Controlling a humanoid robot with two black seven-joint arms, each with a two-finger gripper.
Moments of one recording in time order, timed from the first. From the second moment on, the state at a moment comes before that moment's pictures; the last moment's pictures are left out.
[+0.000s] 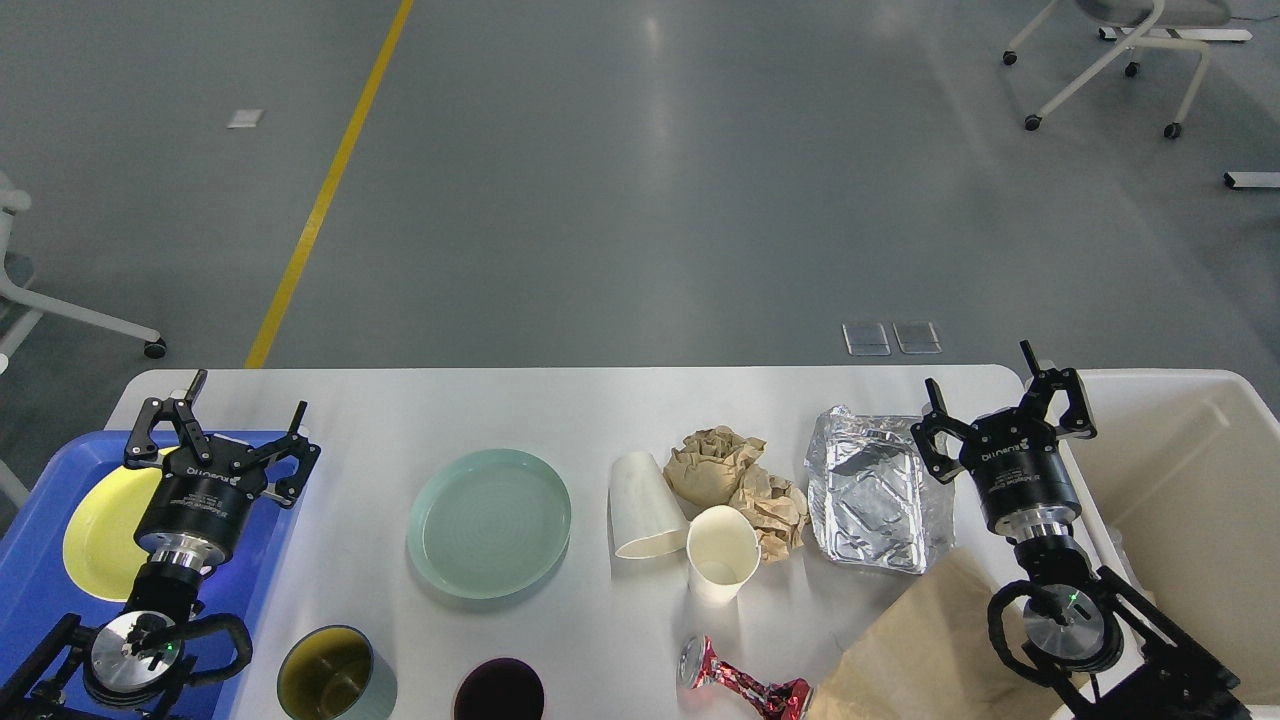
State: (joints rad) left arm -0.17 0.22 -1.44 -0.87 0.04 -0.53 -0.10; right arm 0.23 -0.22 1.11 0.91 -0.18 0.35 0.46
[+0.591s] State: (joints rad) left arm -0.16 0.29 -1.42 -0.87 0.04 -0.53 -0.10; right arm 0.23 -0.22 1.11 0.91 -0.18 0.35 0.46
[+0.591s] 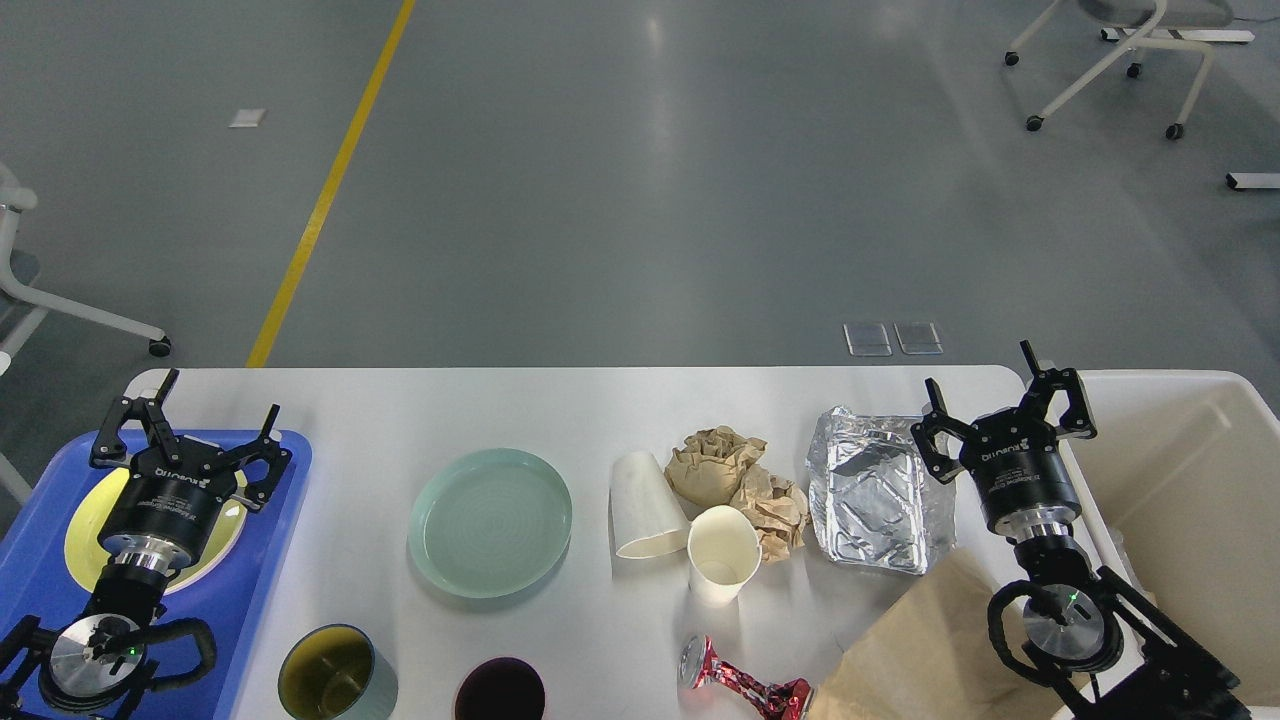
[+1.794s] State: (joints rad) left arm -1.72 0.79 1.01 -0.87 0.04 -0.74 -0.12; right arm 0.23 -0.22 1.11 0.91 -0.18 0.35 0.46
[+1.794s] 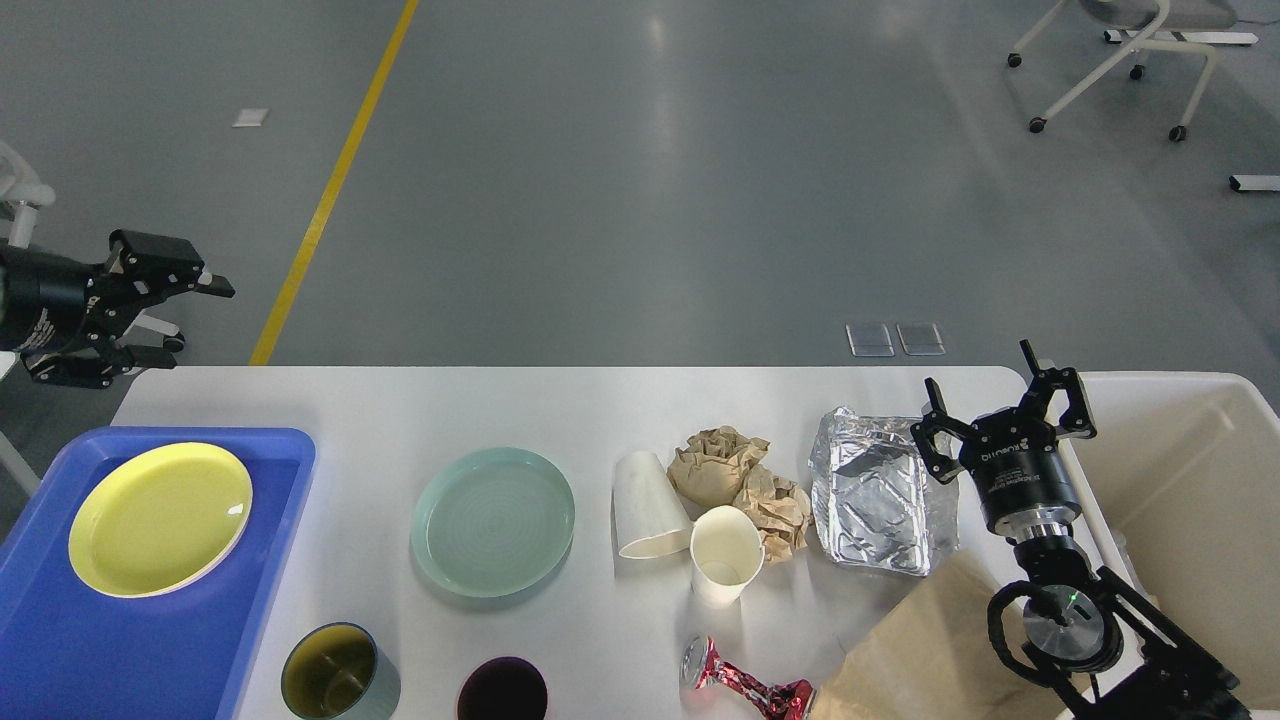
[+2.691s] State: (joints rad) left arm -2.63 0.12 1.55 -1.58 -0.12 -0.96 -0.12; right arm 0.23 -0.22 1.11 0.91 -0.18 0.35 0.46
